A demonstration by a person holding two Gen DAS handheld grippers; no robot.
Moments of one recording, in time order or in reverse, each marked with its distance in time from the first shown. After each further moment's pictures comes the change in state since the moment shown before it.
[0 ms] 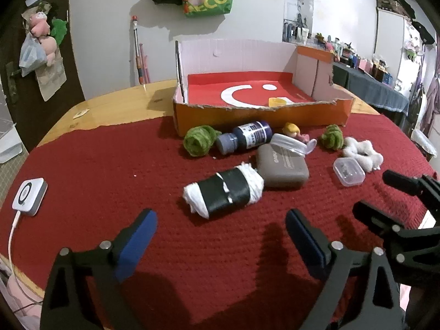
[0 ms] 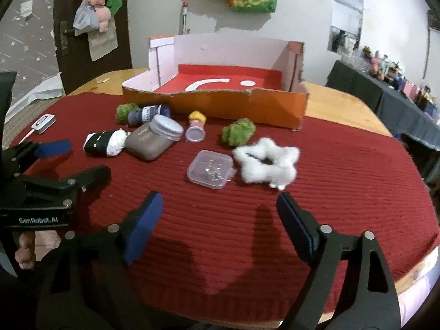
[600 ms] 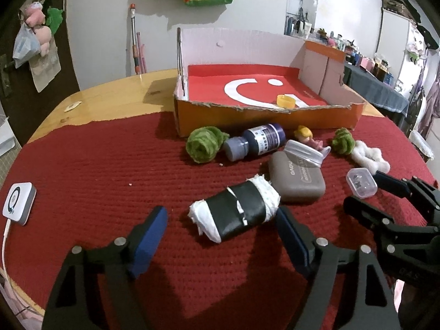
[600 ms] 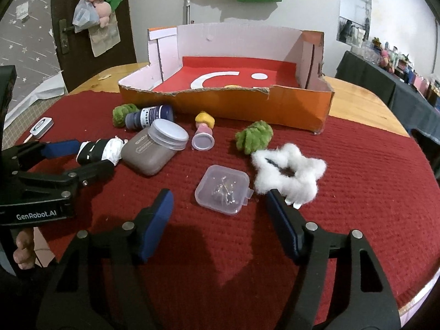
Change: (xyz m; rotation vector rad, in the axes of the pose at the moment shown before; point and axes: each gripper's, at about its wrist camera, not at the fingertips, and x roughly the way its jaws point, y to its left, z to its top) left arm 0.020 0.012 0.014 -0.020 0.057 -0.029; right arm 0.028 0.003 0.015 0.016 0.038 0.029
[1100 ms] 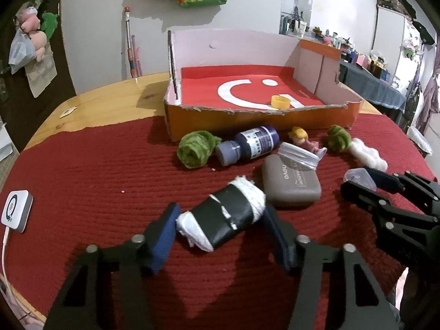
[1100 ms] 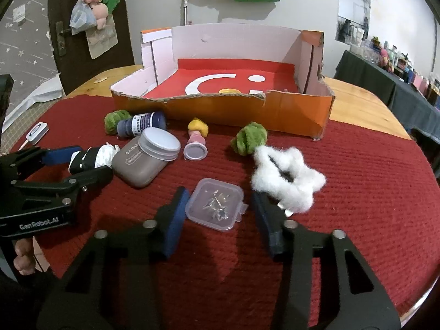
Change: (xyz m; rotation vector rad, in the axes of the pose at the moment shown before) left arm 0.000 -0.006 0.002 0.026 -0.008 -0.010; right arm 0.006 -0.006 0.009 0.010 -0.003 0.010
